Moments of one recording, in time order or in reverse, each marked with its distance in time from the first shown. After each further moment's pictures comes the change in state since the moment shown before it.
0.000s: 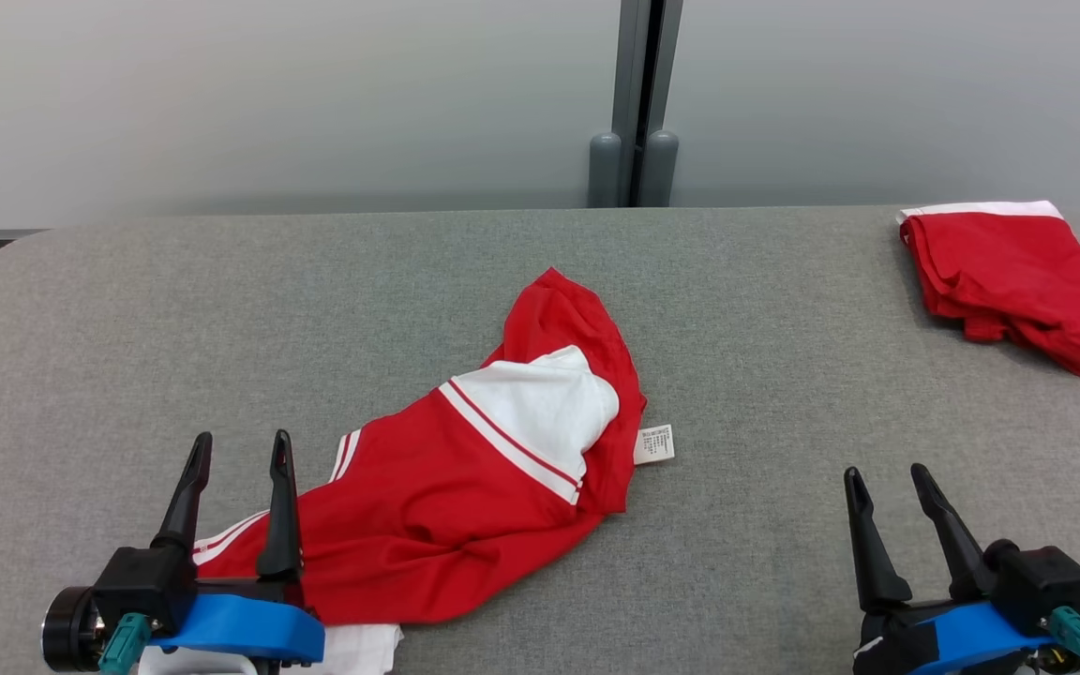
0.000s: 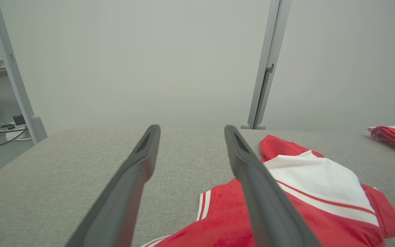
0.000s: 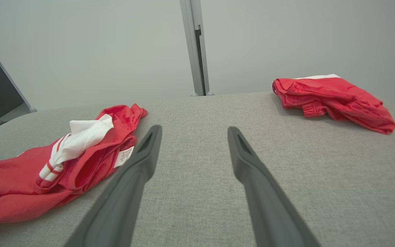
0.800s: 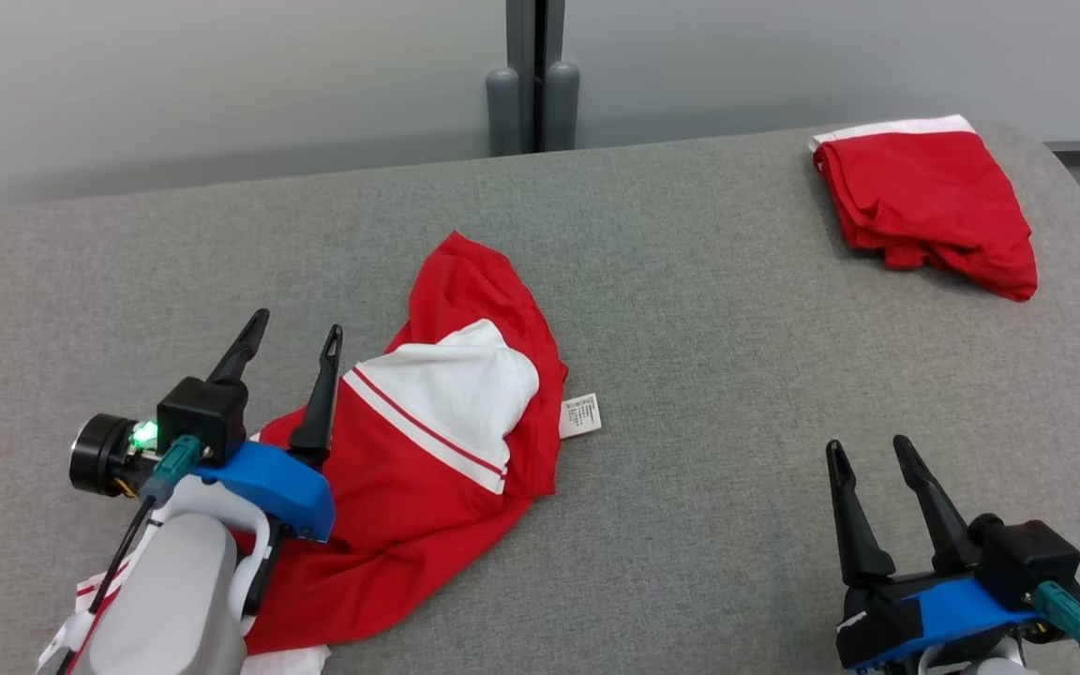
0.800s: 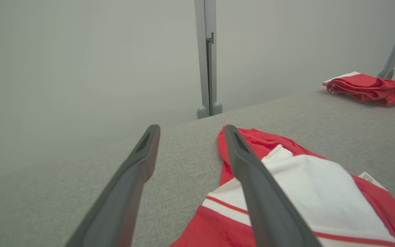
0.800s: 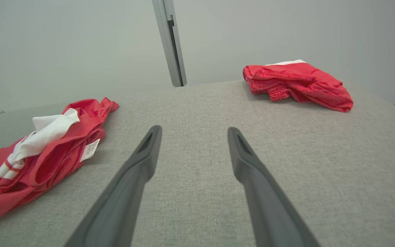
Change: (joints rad) left arm -0.368 0.158 -0.279 0.333 -0.072 0.000 0.003; right arm -0.041 0.017 0.020 -0.002 -0.010 0.000 0.000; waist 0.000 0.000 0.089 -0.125
